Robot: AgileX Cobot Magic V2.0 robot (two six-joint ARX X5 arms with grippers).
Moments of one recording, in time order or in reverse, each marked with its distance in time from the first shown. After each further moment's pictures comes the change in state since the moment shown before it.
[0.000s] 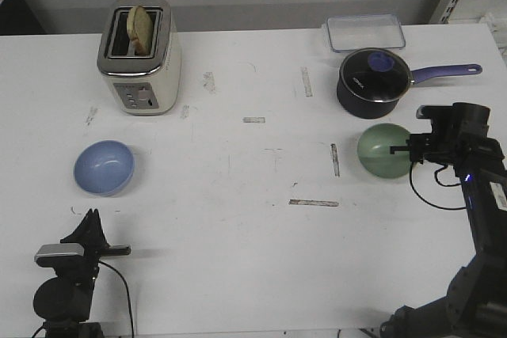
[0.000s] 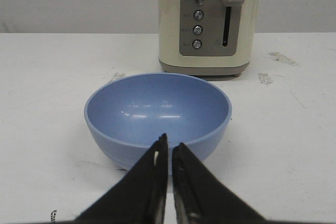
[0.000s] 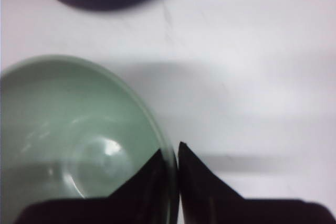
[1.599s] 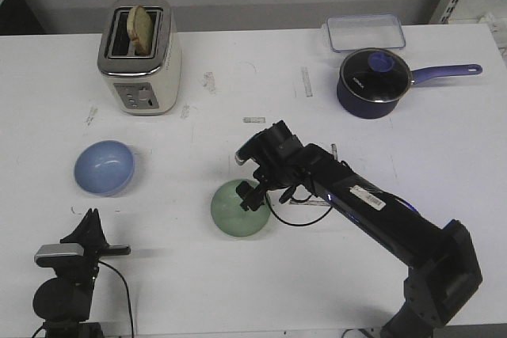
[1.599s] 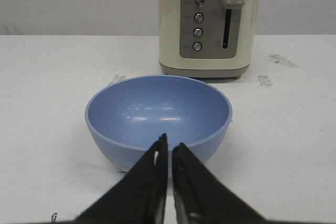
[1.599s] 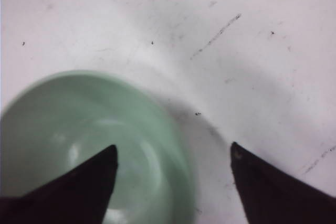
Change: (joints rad) left arm 0.000 0.000 0.000 0.006 0.000 0.000; right arm 0.932 0.172 0.102 -0.042 0.007 0.111
